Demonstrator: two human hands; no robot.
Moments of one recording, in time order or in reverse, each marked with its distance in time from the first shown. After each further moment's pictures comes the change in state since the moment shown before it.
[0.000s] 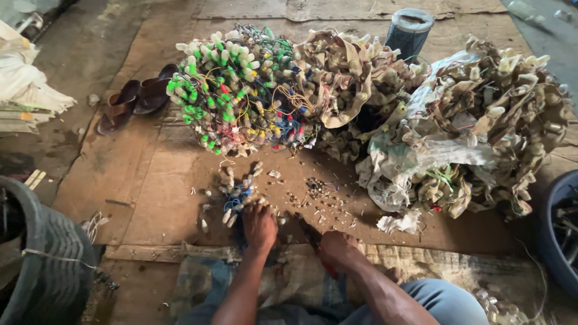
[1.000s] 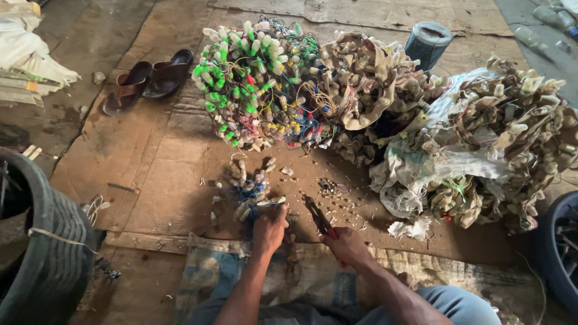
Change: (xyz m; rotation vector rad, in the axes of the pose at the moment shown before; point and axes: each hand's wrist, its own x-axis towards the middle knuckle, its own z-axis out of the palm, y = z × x) left_hand -0.018 -0.017 -0.006 -0.483 -0.421 -0.343; right_hand 0.005 0.000 0.017 0.883 0.266 -0.009
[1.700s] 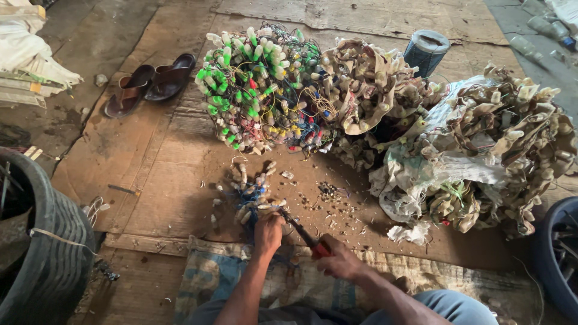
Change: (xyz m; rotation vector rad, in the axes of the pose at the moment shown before) left_hand 0.006 -0.022 0.018 -0.307 0.243 0.206; right_hand -0.032 -0.010 0.005 0.140 -0.324 -0.141
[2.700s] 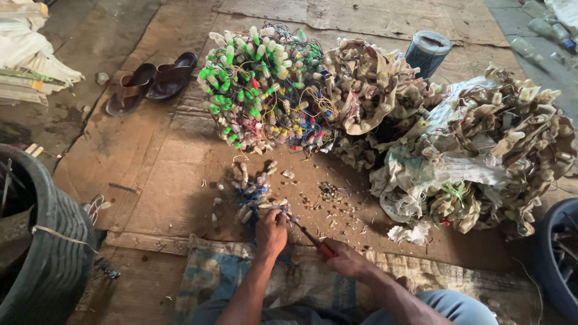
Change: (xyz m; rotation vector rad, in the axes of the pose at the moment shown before) left_hand 0.001 0.051 -0.011 0.106 0.077 -0.193; right_hand 0.004 0.005 -0.009 -0.321 0.031 -0.007
